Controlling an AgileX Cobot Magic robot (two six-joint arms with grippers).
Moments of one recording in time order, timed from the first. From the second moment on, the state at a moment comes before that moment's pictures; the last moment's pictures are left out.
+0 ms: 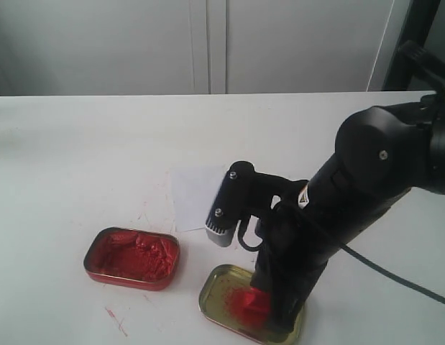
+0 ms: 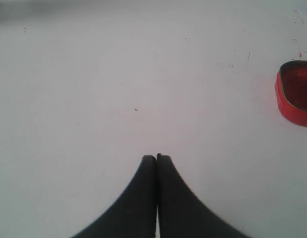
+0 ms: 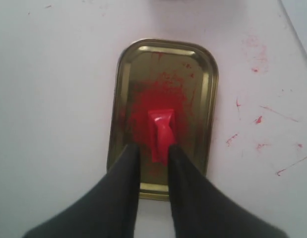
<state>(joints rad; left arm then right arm) 0.03 0.00 0.02 -0.08 0.52 0.13 0.69 1.49 -0.89 0.27 0.73 -0.77</state>
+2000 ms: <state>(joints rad) 0.03 0.00 0.02 -0.08 0.52 0.13 0.69 1.73 -0.89 0.28 0.60 -0.94</state>
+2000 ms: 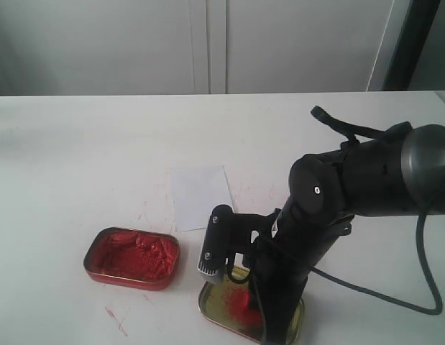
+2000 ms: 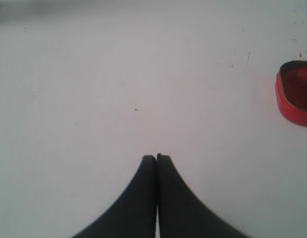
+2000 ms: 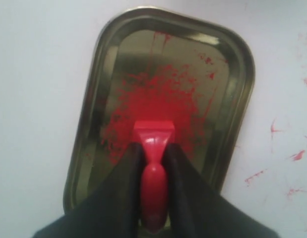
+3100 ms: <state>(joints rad) 0.03 0.00 0.02 -0.08 0.52 0.13 0.69 1.65 -0.89 0.28 0.58 -0.81</state>
